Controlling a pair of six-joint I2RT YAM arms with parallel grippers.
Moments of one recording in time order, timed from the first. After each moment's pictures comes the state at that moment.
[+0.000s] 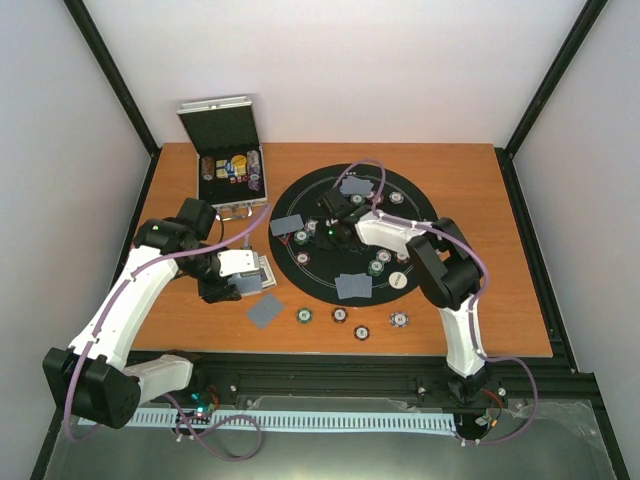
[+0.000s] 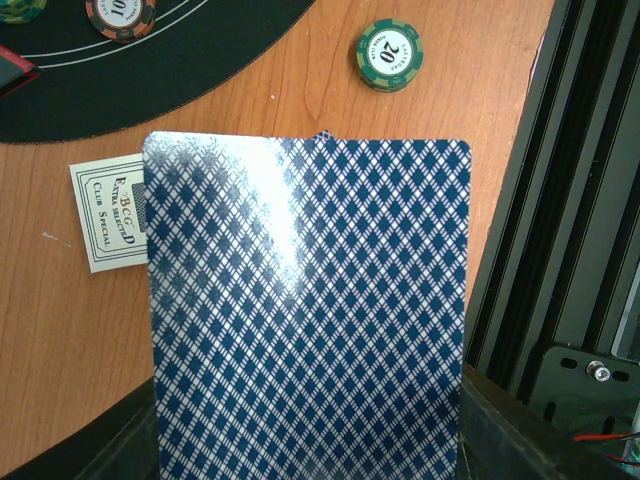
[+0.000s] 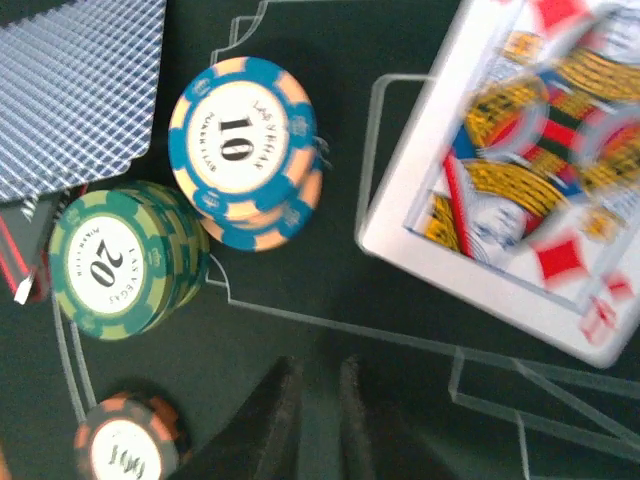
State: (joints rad) left arm -0.25 1.16 1.11 -1.33 0.32 1.02; right arm 0.67 2.11 1.47 -0.40 -0.06 0.57
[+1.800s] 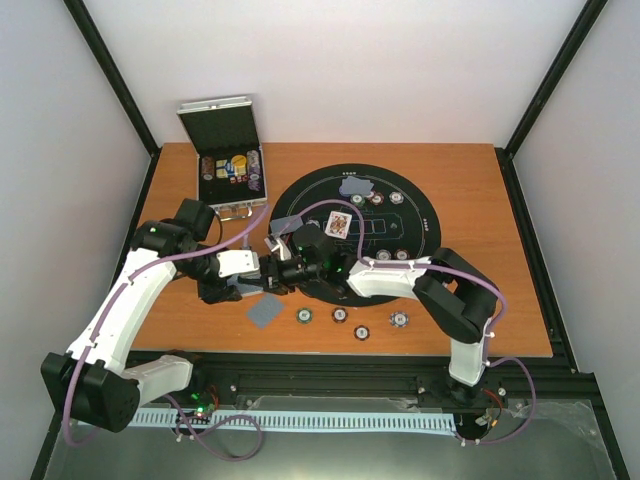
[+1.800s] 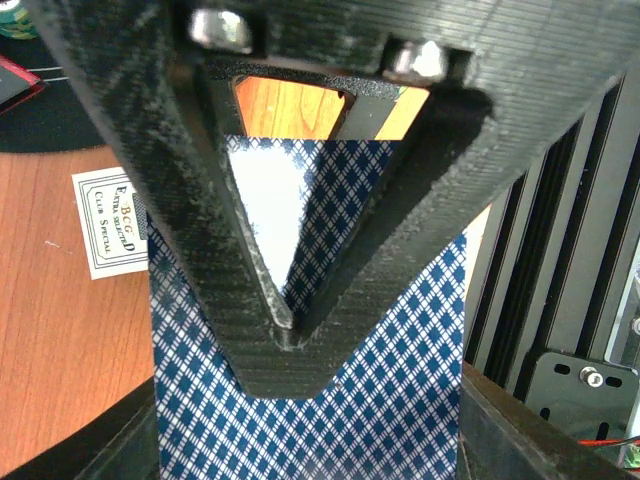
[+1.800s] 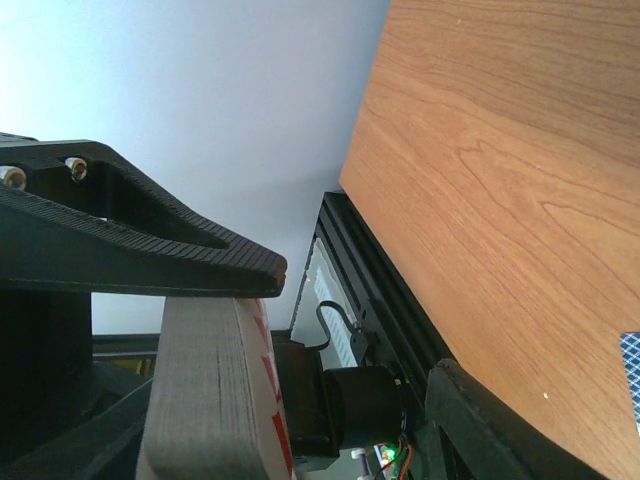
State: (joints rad) left arm -0.25 1.14 1.11 -1.33 0.34 1.02; right arm 0.98 1.87 1.10 0.42 -0.68 1.14
